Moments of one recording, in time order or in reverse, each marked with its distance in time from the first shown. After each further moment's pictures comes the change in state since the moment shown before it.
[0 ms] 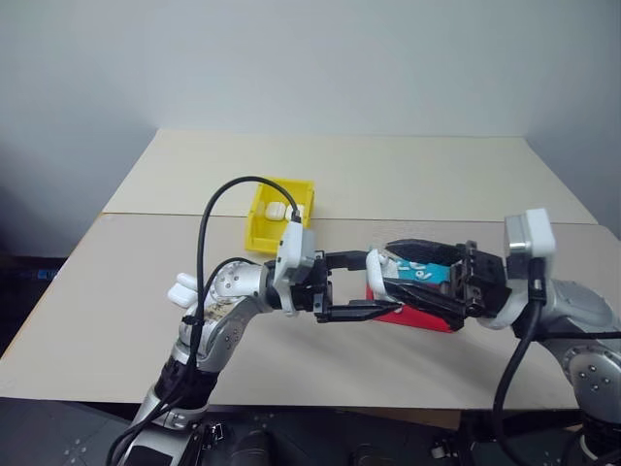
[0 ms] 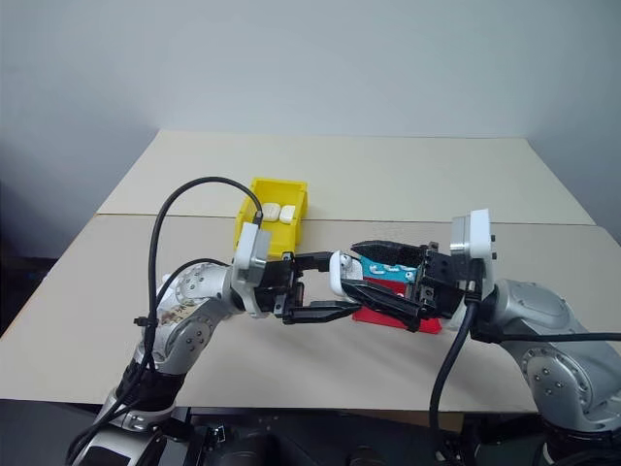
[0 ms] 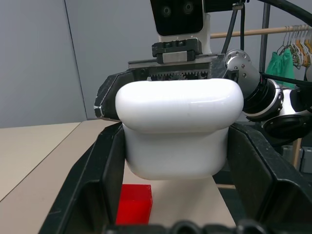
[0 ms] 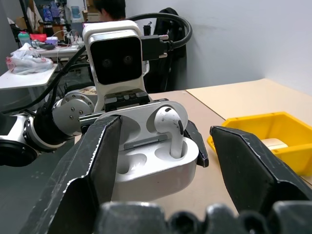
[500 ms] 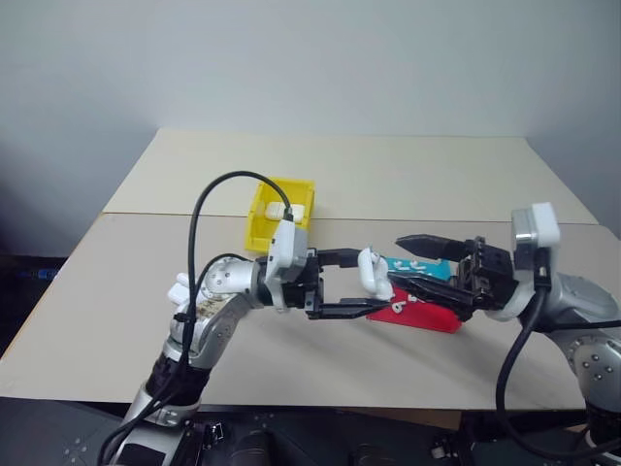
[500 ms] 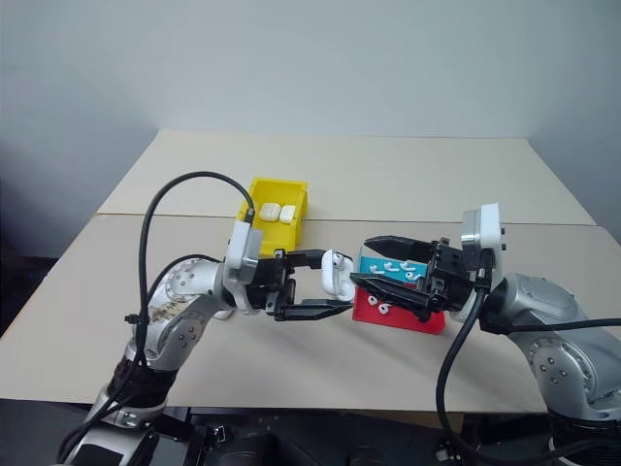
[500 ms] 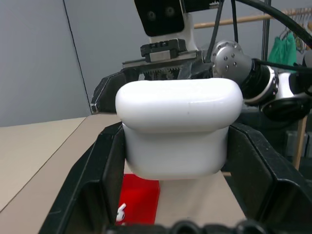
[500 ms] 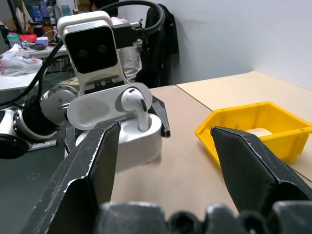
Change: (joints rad) left arm -0.021 0.089 0.027 0.018 0.007 -0.024 -0.053; right arm -0.004 -0.023 -0.022 0.080 -0.007 -0.012 0.027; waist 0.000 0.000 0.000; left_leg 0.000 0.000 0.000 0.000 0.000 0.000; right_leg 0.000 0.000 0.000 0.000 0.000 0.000
